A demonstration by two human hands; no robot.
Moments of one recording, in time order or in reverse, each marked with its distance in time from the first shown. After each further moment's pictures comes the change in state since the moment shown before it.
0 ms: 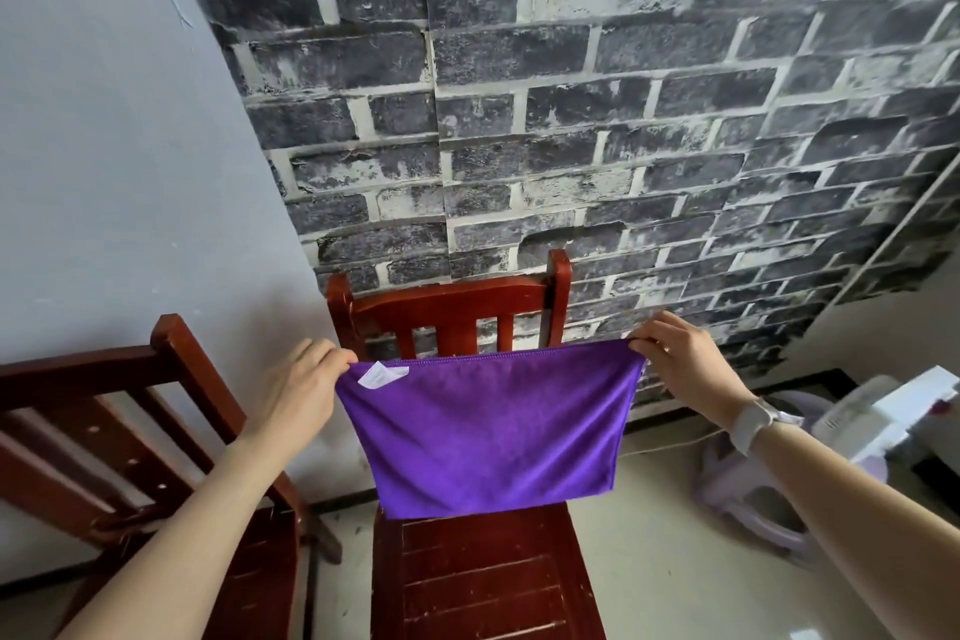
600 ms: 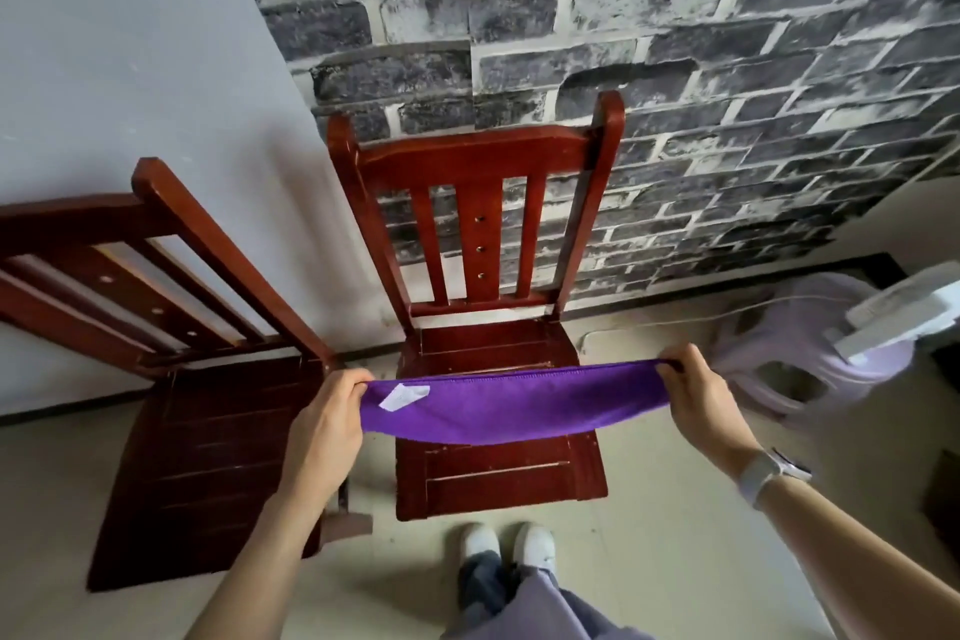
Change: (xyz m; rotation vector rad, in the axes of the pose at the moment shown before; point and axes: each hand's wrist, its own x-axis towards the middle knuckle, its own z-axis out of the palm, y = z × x) left_hand -0.149 0.048 0.060 -0.417 -0.177 -0.482; right_hand -0.134 0.020 0.088 0.143 -0.208 0.400
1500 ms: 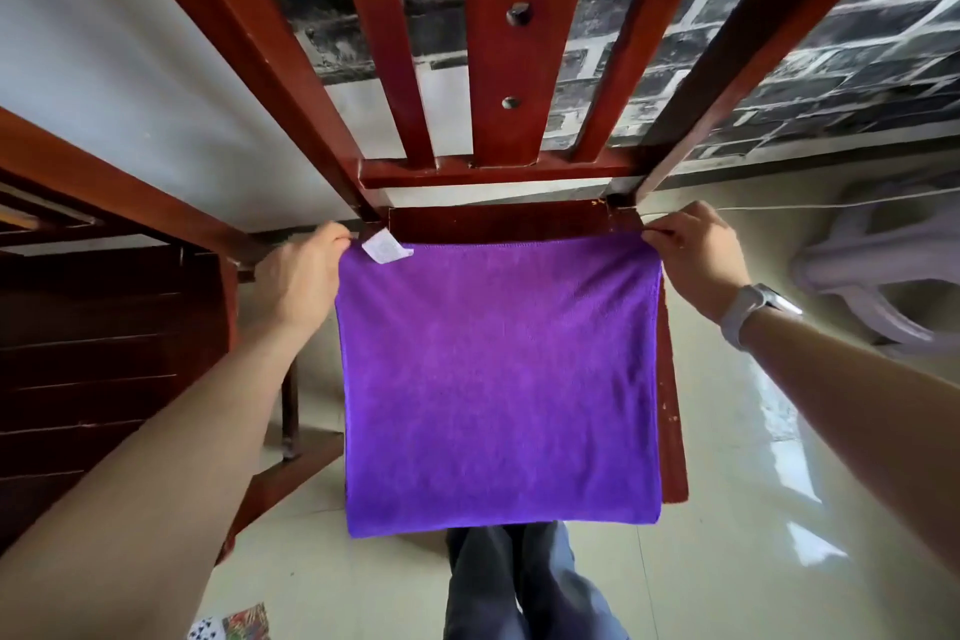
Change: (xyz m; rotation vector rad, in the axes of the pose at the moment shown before) left_hand 0.154 -0.183 0.244 0.390 -0.144 -0.123; right_hand 0.202 0.156 0.248 -0.230 -0.101 0.018
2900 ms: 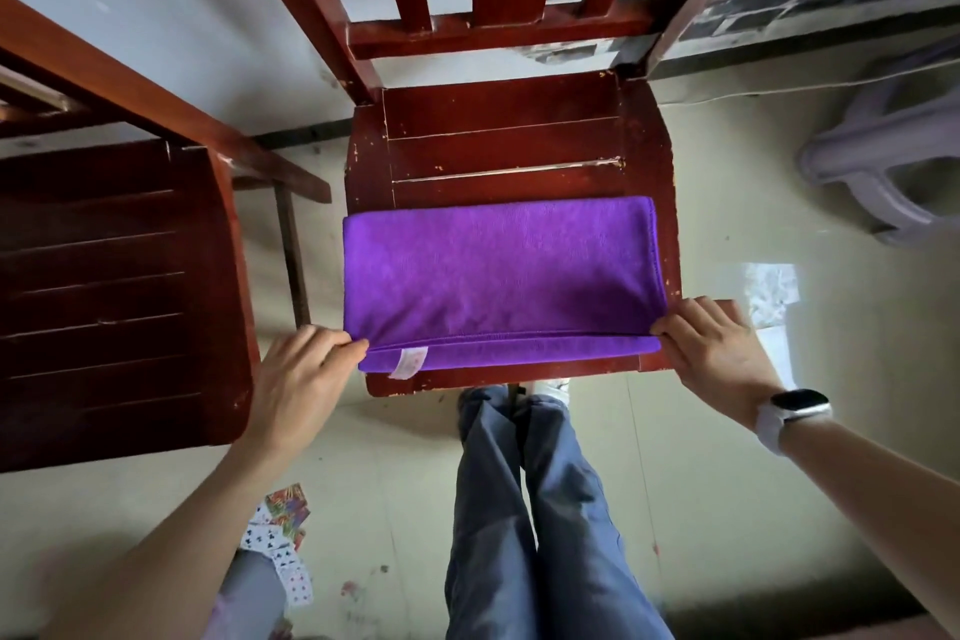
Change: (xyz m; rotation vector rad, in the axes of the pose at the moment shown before) left_hand -0.195 -0.070 0.027 0.052 0.035 0.570; right_hand -0.203 0.065 0.025 -0.320 -0.048 -0.554
